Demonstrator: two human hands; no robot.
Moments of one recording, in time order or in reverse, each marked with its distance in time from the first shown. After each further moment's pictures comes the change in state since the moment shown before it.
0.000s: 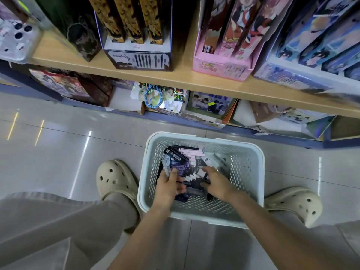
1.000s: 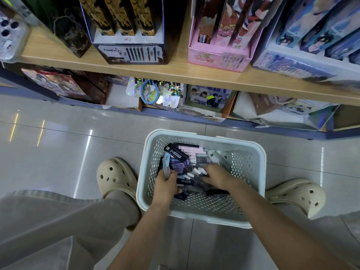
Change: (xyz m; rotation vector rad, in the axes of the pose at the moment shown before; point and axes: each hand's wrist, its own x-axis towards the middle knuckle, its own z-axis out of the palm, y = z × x) left_hand 0.005 -0.010 -0.009 0.168 0.019 -0.002; right_hand 0.029 0.012 0.005 -0.177 -0.158 0.001
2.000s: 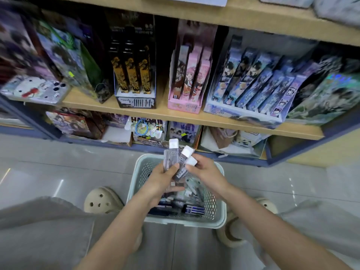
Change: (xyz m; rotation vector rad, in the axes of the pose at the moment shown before) left_hand -0.102 0.084 -0.002 -0.063 -0.452 0.322; right_hand -0.158 -0.095 -0.083 0.861 0.527 -0.278
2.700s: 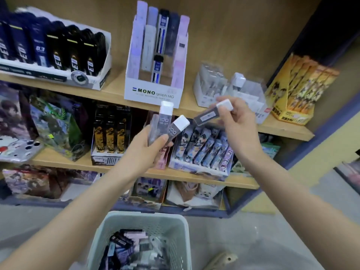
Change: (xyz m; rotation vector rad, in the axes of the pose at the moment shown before) left_hand -0.081 0.192 0.044 0.271 -0.075 0.718; right_hand -0.073 -0.254 -0.091 -0.237 0.591 -0.737
